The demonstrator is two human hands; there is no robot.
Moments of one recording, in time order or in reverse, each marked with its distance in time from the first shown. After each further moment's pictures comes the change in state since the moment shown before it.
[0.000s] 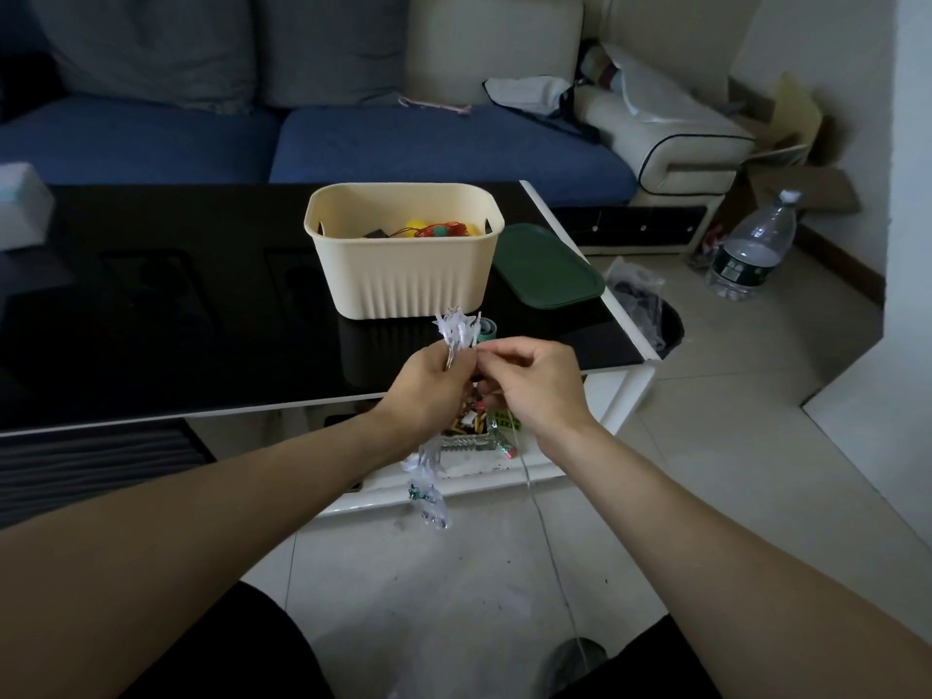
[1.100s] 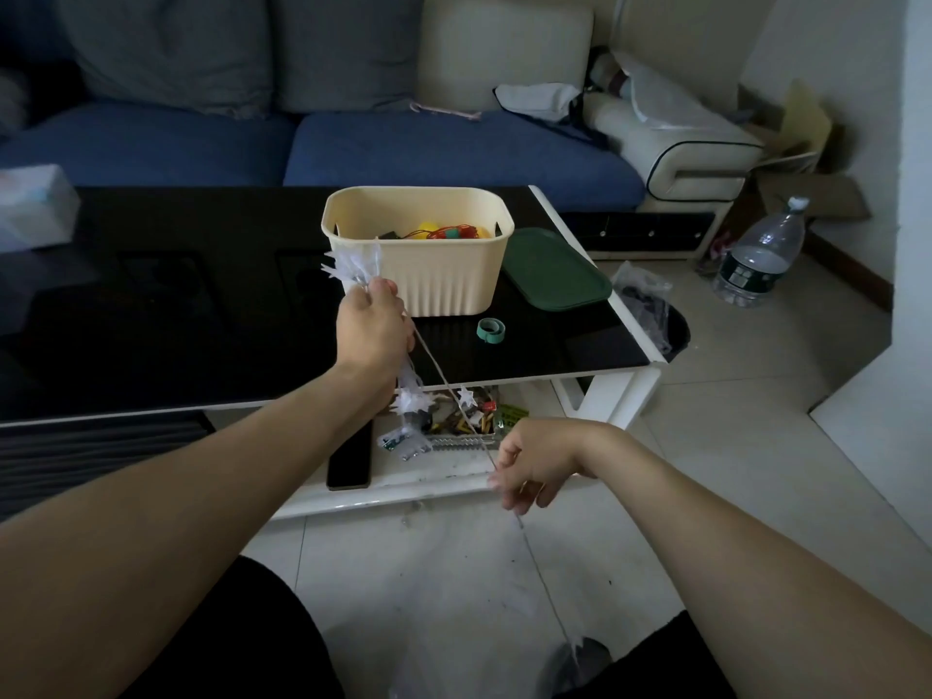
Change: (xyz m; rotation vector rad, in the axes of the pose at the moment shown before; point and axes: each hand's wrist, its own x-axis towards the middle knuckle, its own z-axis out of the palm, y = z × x) left_hand 0.011 0.030 -0.042 -0.372 0.531 0.041; right_hand 0.004 0.024 -0.026 -0.756 -0.867 0.458
